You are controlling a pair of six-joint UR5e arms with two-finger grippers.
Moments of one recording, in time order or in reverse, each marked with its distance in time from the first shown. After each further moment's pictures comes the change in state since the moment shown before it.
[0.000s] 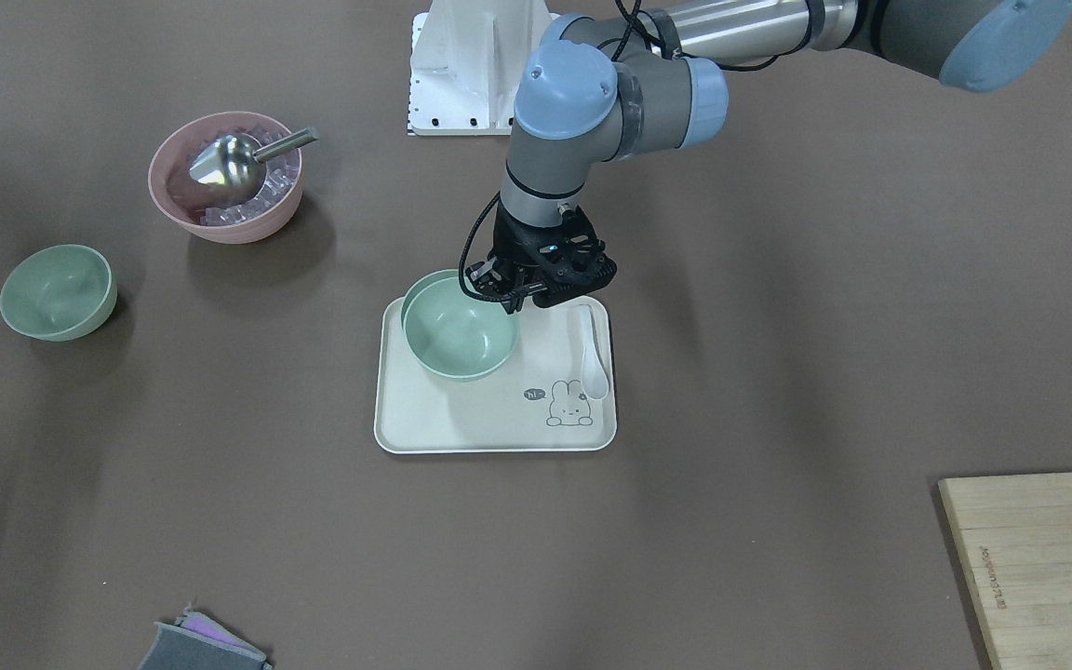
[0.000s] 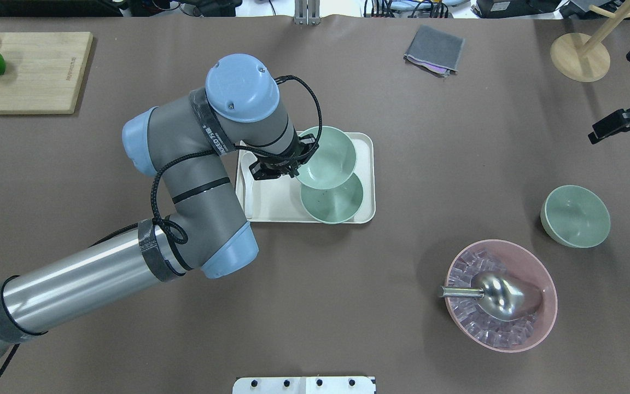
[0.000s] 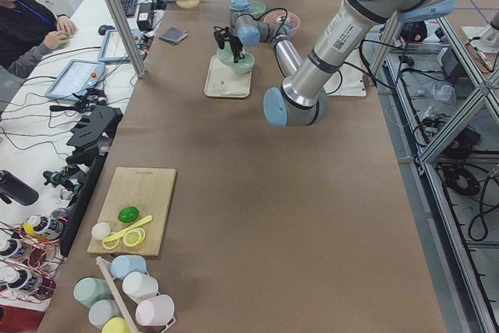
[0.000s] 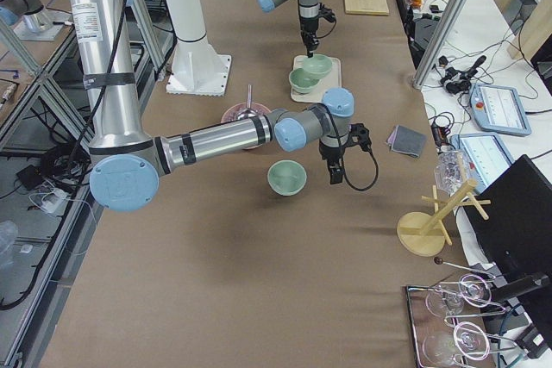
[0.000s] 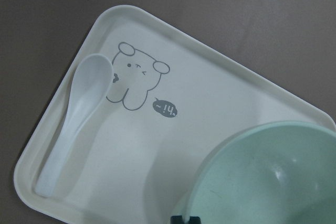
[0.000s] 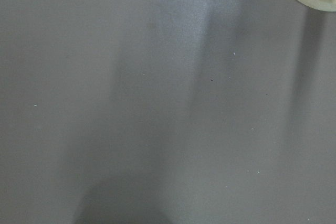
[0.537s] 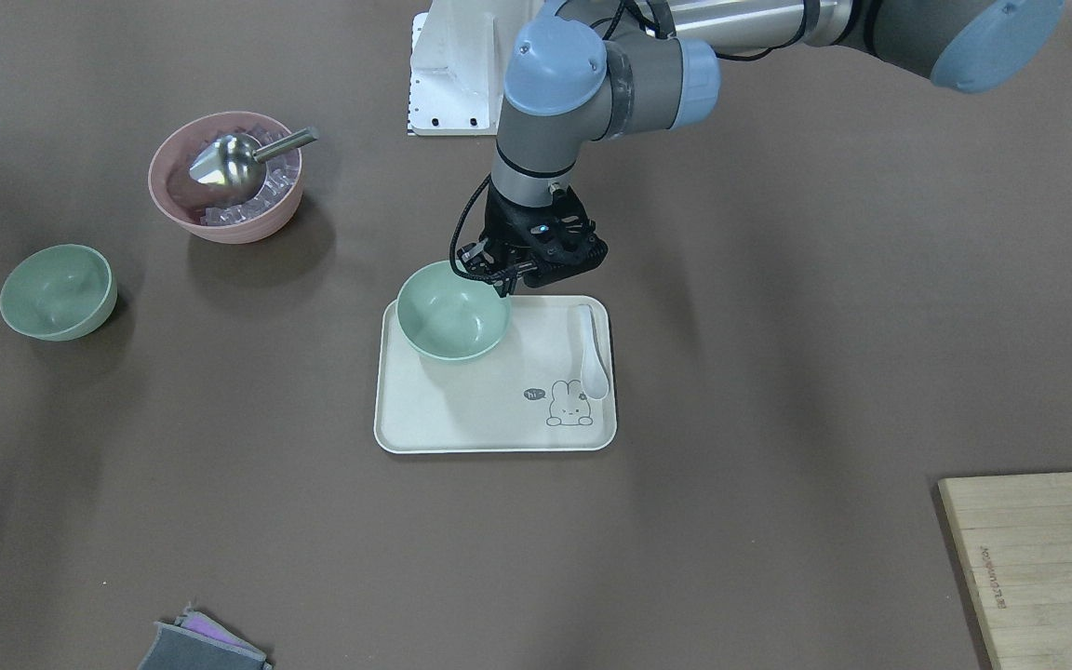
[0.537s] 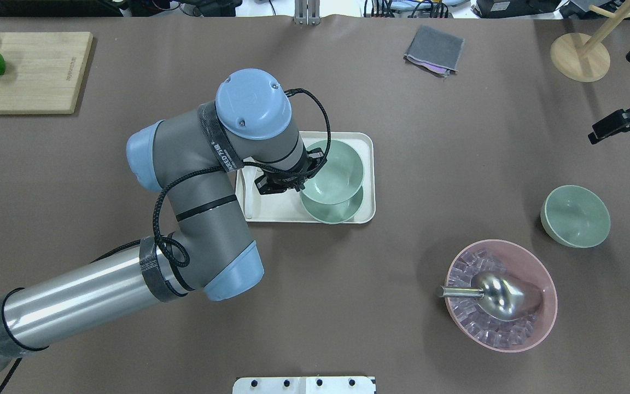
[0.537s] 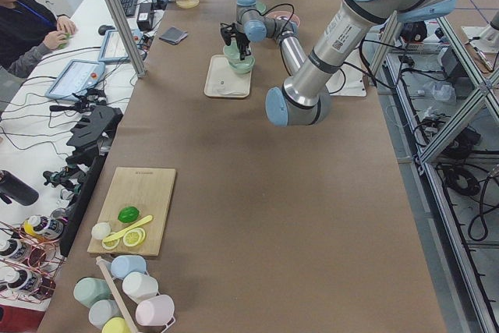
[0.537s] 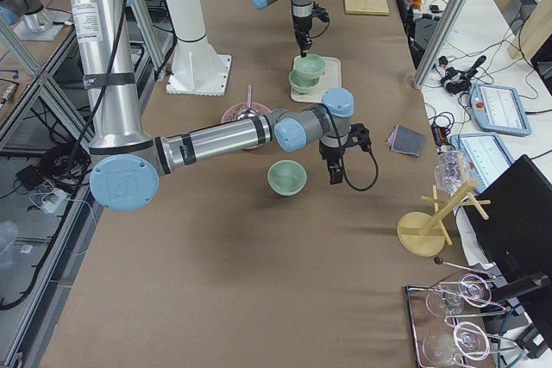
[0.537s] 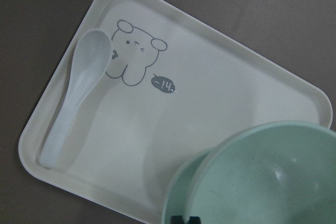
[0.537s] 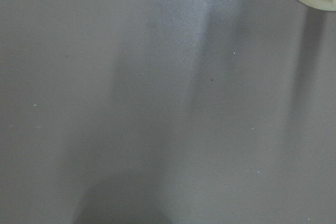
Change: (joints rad) left arm 0.030 0.000 -0.050 0.070 0.006 -0.002; right arm 0.000 0.000 -0.001 0.000 0.000 0.000
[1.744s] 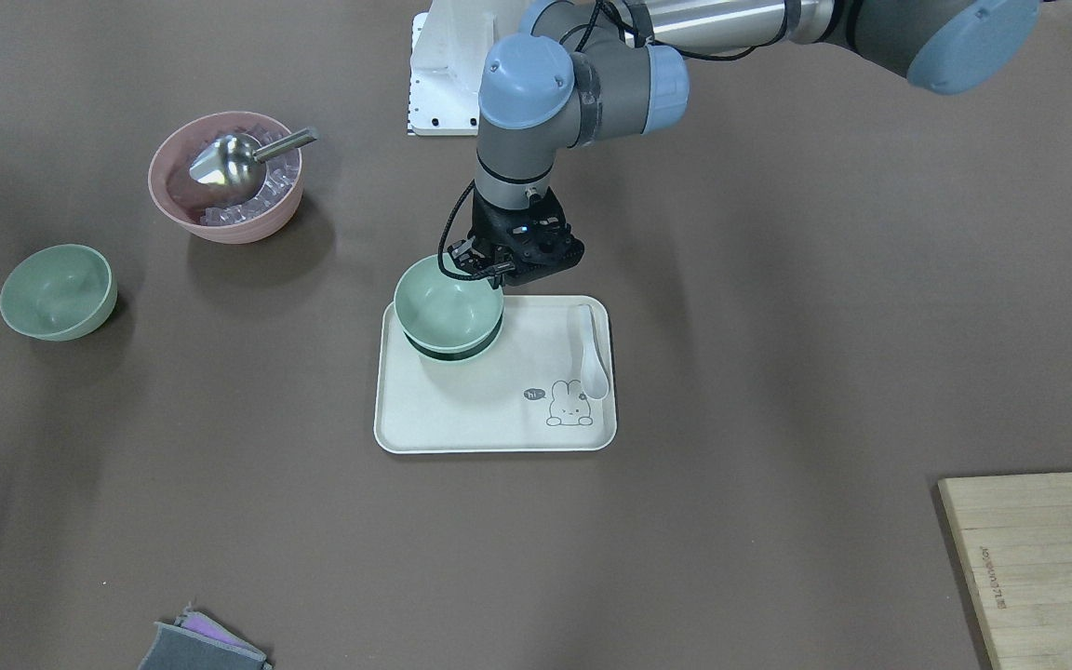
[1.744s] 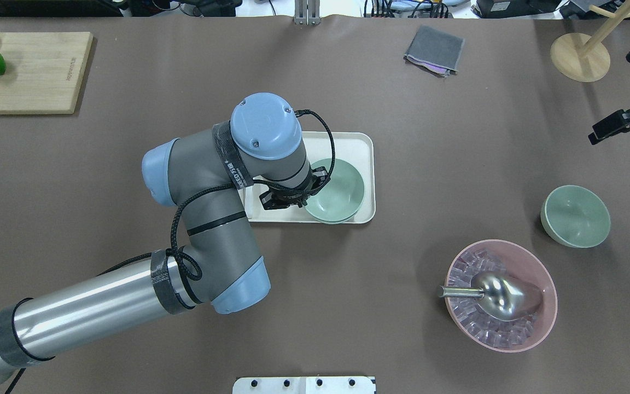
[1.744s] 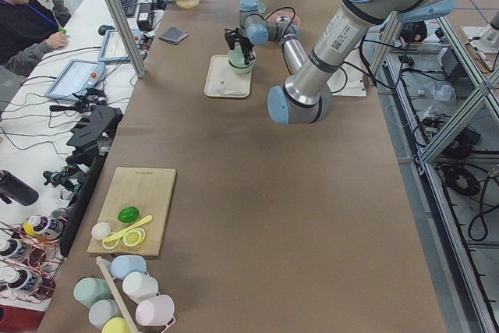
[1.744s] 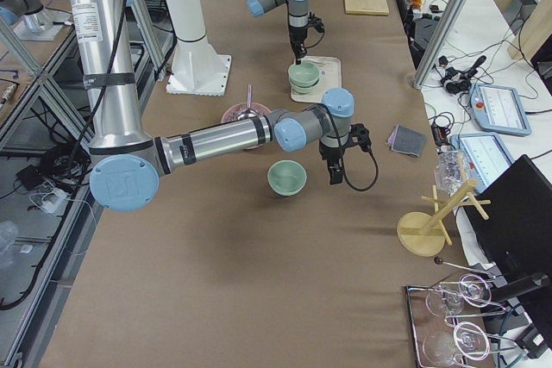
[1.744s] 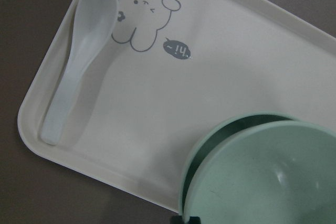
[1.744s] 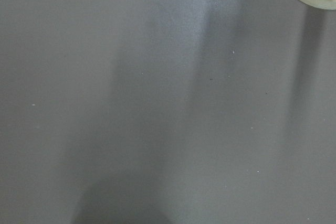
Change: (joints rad) left arm 0.034 -0.019 0.066 -0.013 0.002 0.012; right arm 0.000 0.000 0.001 0.000 0.000 0.000
